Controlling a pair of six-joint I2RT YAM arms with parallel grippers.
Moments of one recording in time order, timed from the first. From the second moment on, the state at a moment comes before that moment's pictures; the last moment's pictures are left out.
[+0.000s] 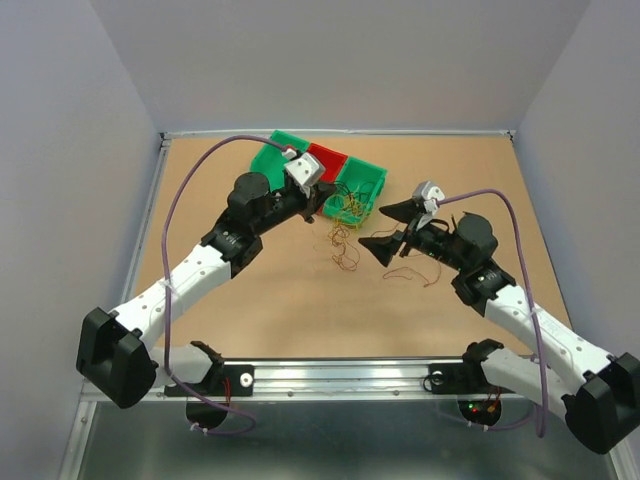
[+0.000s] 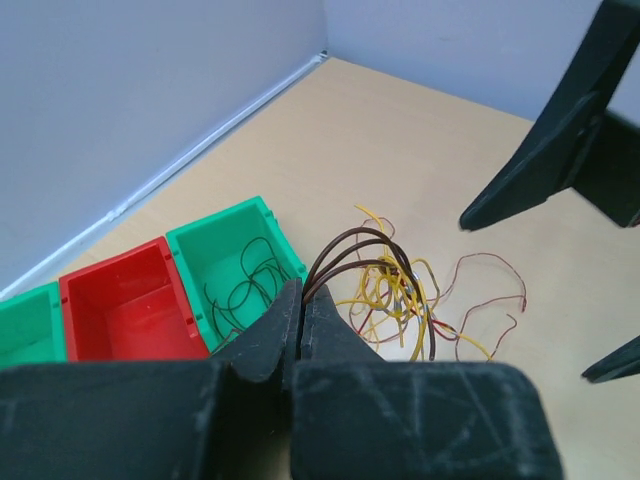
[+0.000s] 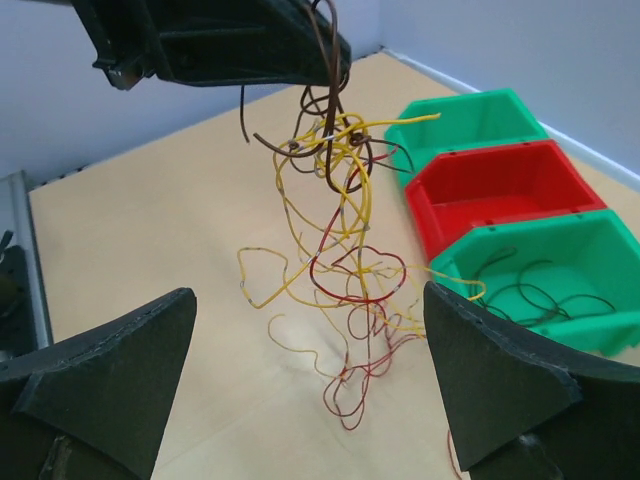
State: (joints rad) left arm -0.62 1.23 0.97 0.24 0.33 0.07; right arm 0.51 0.92 0.62 0.37 -0.48 0.09
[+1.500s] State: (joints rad) left arm -0.28 1.23 0.93 0.27 0.20 -0.19; right arm 0.50 0.11 0.46 0.26 0.91 0.29
